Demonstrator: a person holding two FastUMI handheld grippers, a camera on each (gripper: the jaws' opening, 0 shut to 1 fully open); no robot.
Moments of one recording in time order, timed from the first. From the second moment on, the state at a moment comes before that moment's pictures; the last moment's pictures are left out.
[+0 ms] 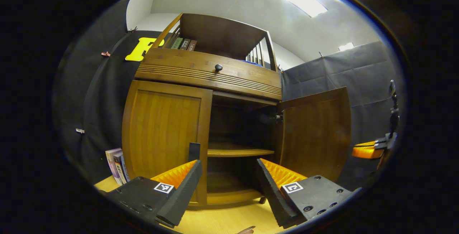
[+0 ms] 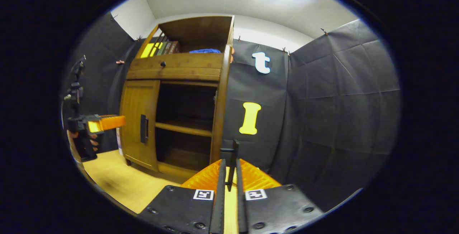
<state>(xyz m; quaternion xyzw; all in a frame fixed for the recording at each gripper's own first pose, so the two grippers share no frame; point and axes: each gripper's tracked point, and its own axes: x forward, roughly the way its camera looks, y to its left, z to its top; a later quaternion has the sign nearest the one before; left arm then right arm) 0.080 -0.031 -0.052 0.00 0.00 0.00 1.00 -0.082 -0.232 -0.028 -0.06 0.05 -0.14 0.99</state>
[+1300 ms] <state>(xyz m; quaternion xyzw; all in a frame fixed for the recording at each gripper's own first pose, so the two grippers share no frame) 0.231 0.063 -0.131 0.01 0.03 0.06 1.00 -0.099 -0.249 0.013 -0.07 -0.02 -0.21 0.97</state>
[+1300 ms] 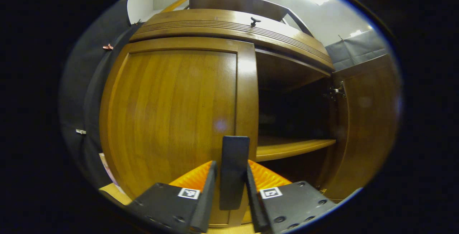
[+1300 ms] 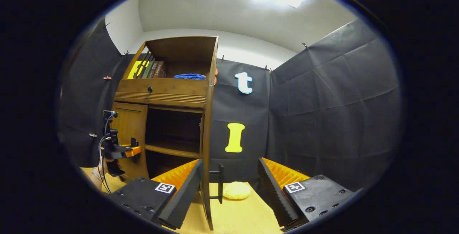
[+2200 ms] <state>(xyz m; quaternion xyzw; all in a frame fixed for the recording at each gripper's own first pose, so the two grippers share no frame) 0.171 0.056 -0.121 -0.01 0.04 0.02 1.00 -0.116 -0.218 0.007 -0.08 0.00 -0.20 0.98</state>
